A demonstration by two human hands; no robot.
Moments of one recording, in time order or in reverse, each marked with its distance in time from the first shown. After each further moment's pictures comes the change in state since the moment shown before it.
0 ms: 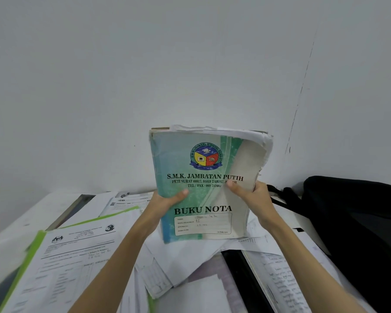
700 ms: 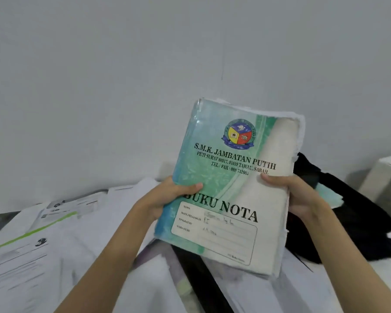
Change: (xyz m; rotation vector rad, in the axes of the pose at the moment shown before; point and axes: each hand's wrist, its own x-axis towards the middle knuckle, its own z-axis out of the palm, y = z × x) left_hand -0.034 0.054 0.139 0.010 -0.516 -0.183; right_hand -0.109 -0.065 -0.162 0.289 0.025 0.258
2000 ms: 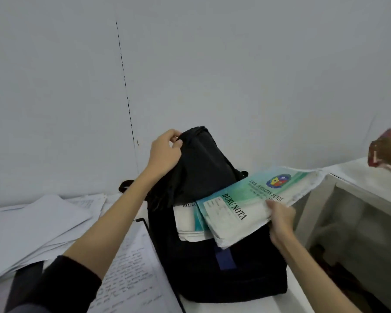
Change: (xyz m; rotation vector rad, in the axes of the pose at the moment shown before) left_hand 0.212 0.061 0.246 0.610 0.597 0.506; right_hand 0.028 0.017 -0.302 0.179 0.886 -0.133
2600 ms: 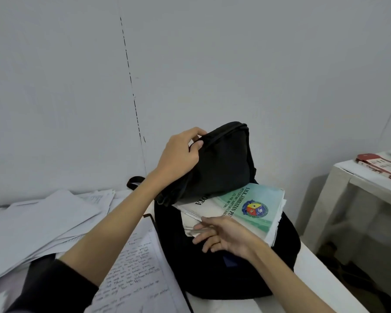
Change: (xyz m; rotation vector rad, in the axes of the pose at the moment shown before) left_hand -0.019 0.014 0.004 0.138 -0.128 0.275; right_hand -0.068 0.035 0.043 -0.456 -0.992 0.506
